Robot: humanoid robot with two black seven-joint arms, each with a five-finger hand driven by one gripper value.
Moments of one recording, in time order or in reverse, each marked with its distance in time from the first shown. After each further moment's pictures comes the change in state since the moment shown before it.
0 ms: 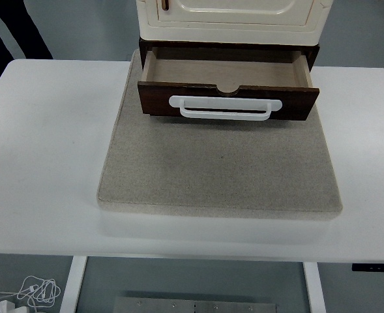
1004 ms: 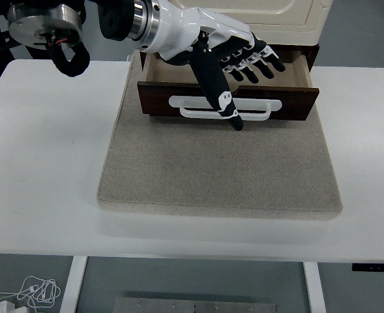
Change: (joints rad) left arm -0.308 -0.267 0.565 -0.164 0.002 -0.045 0.621; right arm 0.000 0.000 0.000 0.000 0.000 0.000 0.000
